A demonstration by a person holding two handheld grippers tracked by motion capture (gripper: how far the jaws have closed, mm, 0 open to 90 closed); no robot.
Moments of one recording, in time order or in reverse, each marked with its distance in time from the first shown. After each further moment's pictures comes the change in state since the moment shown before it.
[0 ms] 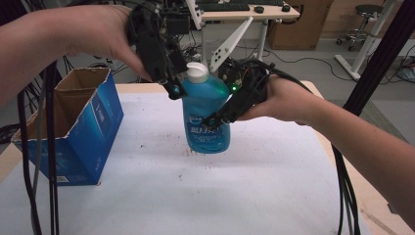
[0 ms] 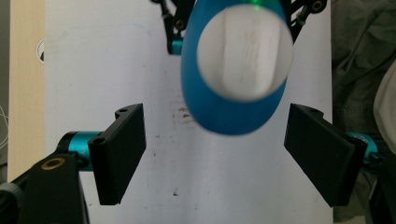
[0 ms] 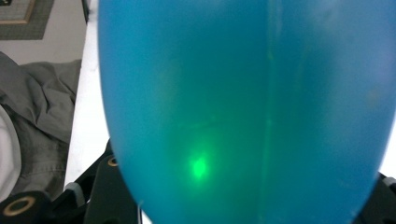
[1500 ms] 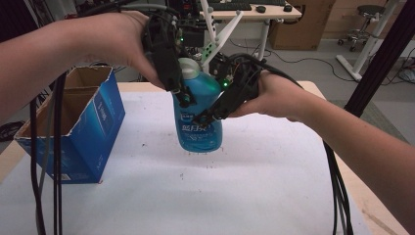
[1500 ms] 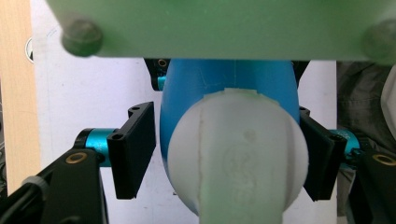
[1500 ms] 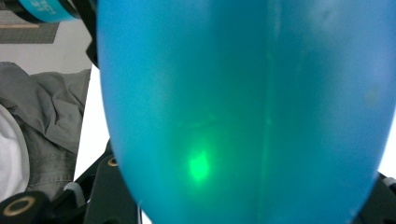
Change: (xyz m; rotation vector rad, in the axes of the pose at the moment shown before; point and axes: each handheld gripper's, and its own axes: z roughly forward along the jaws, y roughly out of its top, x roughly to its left) left arm -0.004 0.008 0.015 0.038 0.010 0.007; right arm 0.001 0.015 0.006 -0.004 0.034 0.008
